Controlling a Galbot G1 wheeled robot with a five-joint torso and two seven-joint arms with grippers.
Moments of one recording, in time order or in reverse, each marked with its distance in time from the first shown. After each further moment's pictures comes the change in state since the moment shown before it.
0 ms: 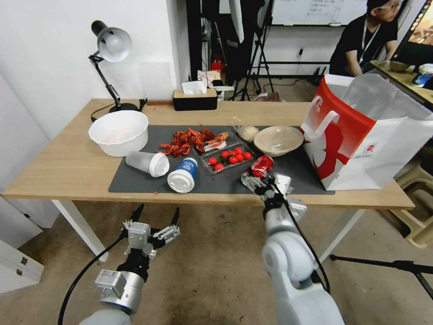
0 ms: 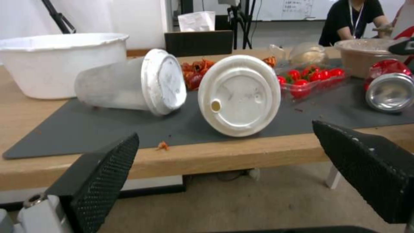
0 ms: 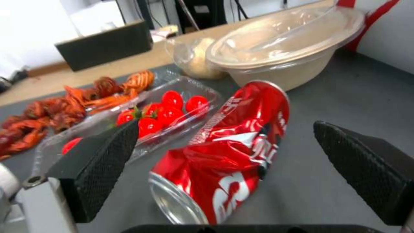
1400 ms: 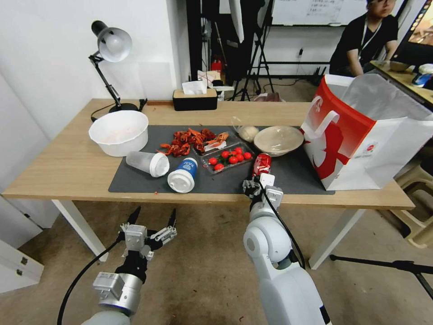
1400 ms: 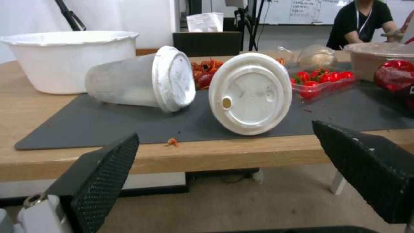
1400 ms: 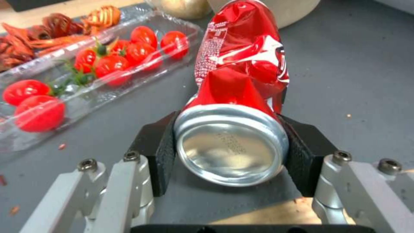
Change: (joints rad) left arm -0.003 -0.006 -0.031 0.035 -0.033 -0.017 0.003; right arm 0.272 0.003 -0.183 -0.150 0.078 -0.373 0.487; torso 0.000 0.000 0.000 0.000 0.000
